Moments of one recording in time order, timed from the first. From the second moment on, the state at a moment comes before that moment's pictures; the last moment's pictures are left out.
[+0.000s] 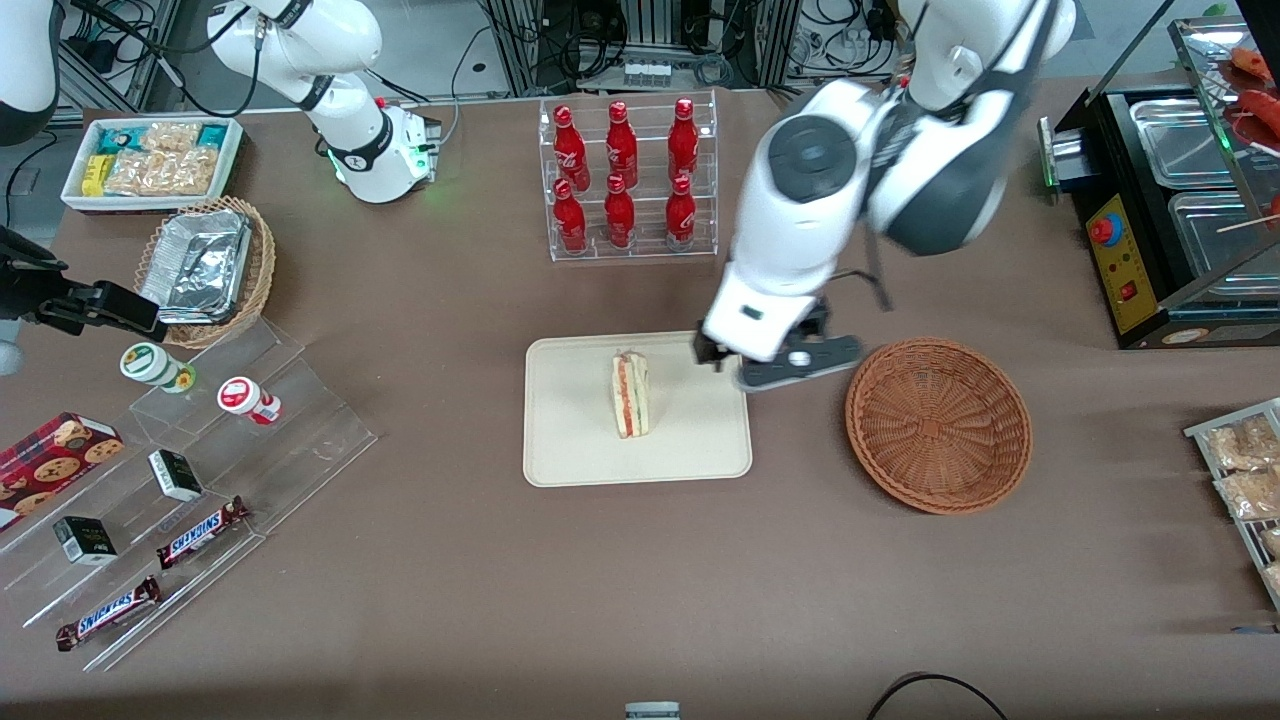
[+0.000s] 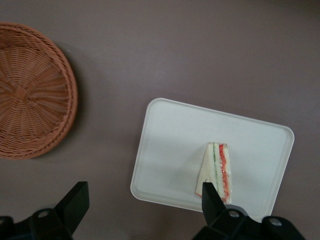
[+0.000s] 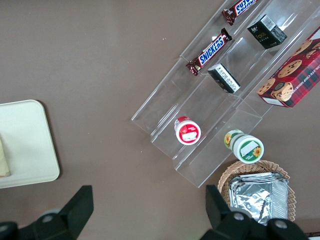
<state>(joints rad) -0.56 0.32 -0.02 -1.42 0.02 1.79 -0.86</state>
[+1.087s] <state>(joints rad) -0.11 0.08 -0.02 -1.46 -0.01 1.46 -0.23</state>
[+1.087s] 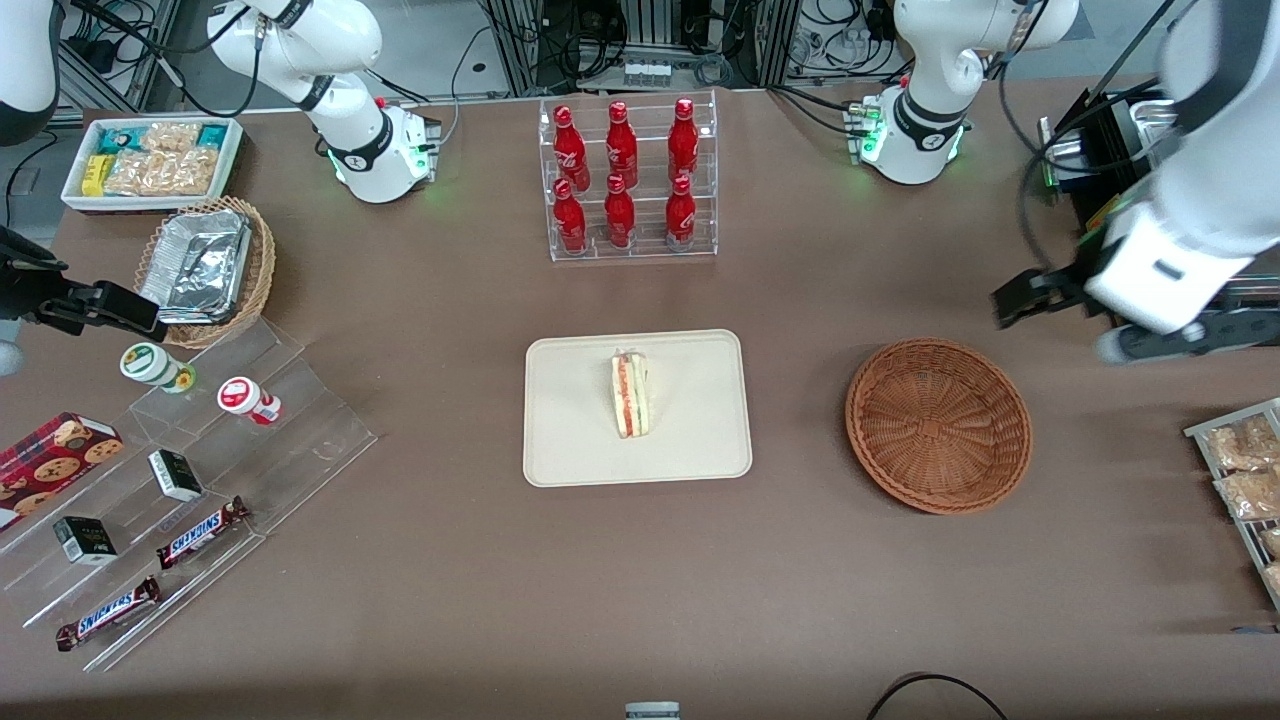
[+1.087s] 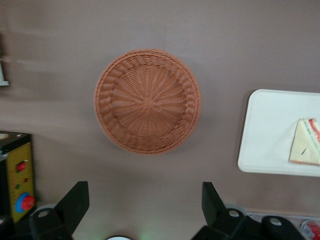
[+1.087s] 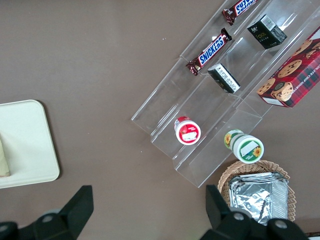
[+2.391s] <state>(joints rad) -0.09 -0.04 0.06 -1.54 -0.01 1.48 -0.05</state>
